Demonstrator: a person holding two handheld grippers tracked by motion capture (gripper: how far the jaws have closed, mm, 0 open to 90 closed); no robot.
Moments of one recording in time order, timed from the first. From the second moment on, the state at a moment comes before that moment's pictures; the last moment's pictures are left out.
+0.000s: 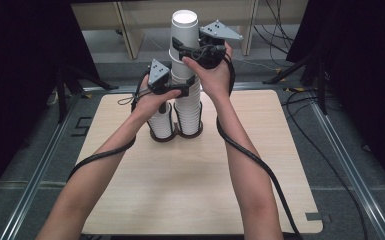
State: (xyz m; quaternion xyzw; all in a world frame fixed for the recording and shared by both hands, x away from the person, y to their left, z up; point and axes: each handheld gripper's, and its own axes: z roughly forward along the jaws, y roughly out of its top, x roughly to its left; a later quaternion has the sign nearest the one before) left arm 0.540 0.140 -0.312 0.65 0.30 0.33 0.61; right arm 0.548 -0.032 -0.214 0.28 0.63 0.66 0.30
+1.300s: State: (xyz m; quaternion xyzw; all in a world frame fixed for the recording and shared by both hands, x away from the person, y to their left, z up) left arm 0.542 0.139 -0.312 0.65 0.30 0.33 0.62; right arm 0.536 -0.037 -0.199 0.27 0.58 0.70 0.31
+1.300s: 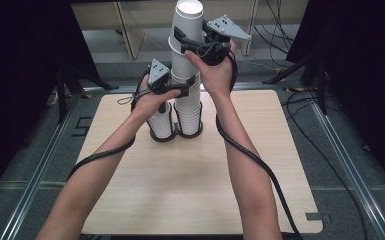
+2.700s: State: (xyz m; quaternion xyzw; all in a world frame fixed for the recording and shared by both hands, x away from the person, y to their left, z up) left arm 0.526 0.143 -0.302 0.65 0.27 0.36 0.62; right arm 0.501 -0.056 -0.193 0.25 0.54 0.73 0.33
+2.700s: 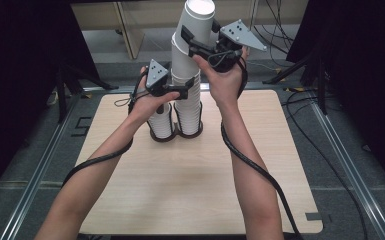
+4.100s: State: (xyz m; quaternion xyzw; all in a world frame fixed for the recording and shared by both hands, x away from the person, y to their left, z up) left arm 0.452 0.155 -0.311 0.66 0.23 0.34 0.63; right arm 0.468 -0.074 -0.223 0.25 0.56 0.72 0.34
